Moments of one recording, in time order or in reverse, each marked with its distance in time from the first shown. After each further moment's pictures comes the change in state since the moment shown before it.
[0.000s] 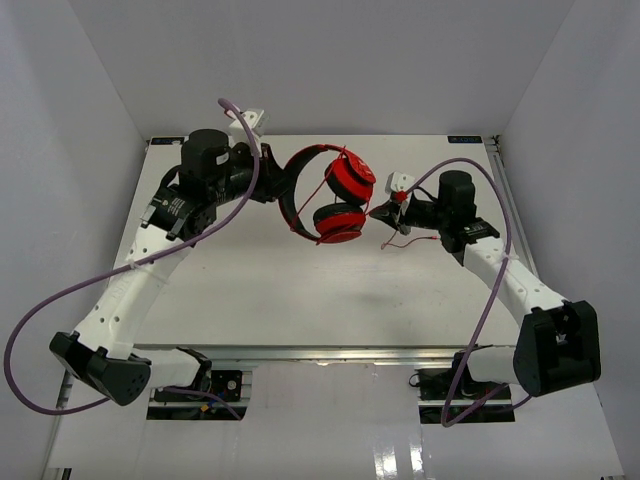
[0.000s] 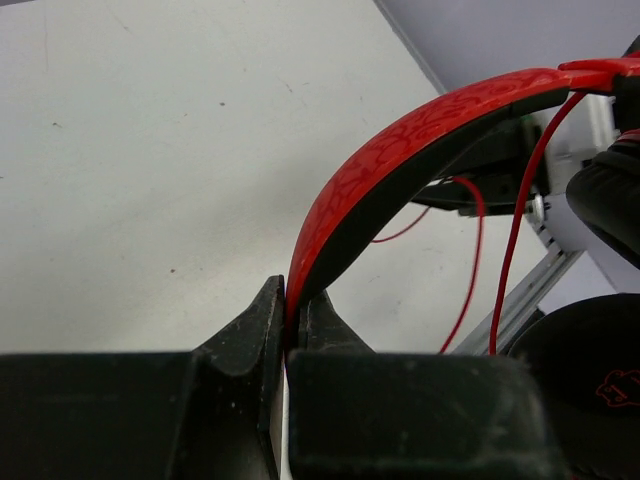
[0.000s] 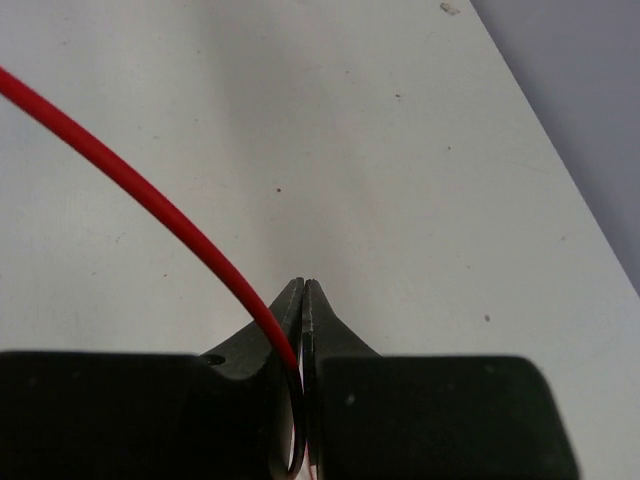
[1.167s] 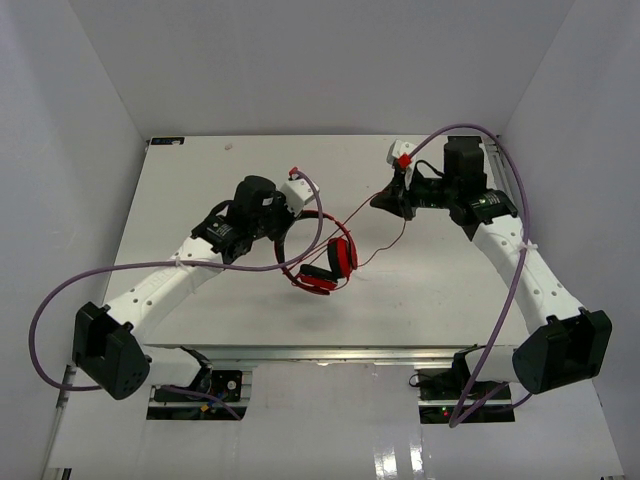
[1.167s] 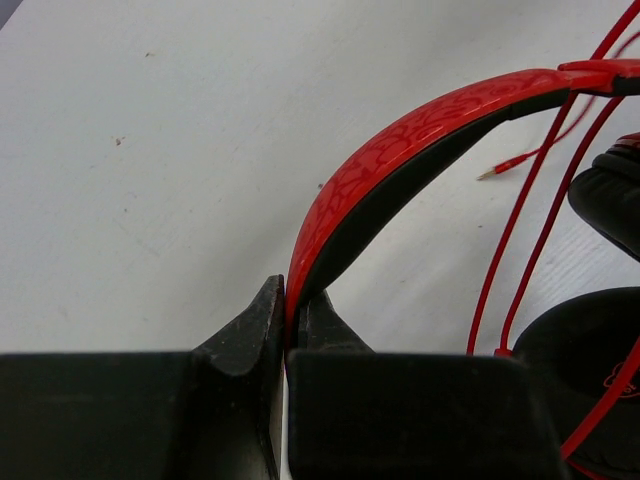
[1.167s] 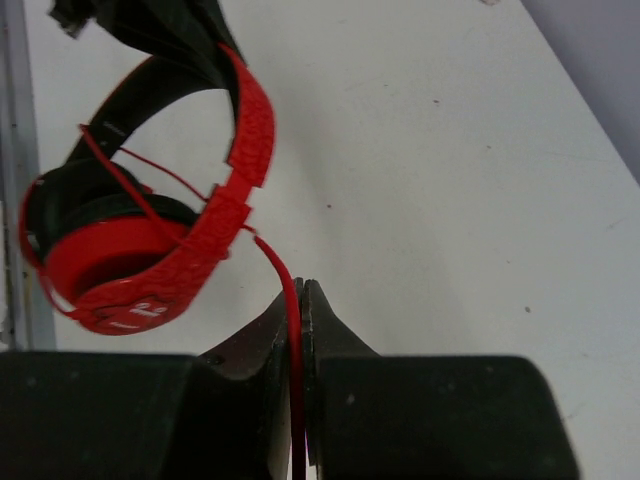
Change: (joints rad) left arm -0.129 0.020 -0.394 0.175 -0.226 0.594; right arm 0.010 0.020 0.367 -0.455 0.004 0.090
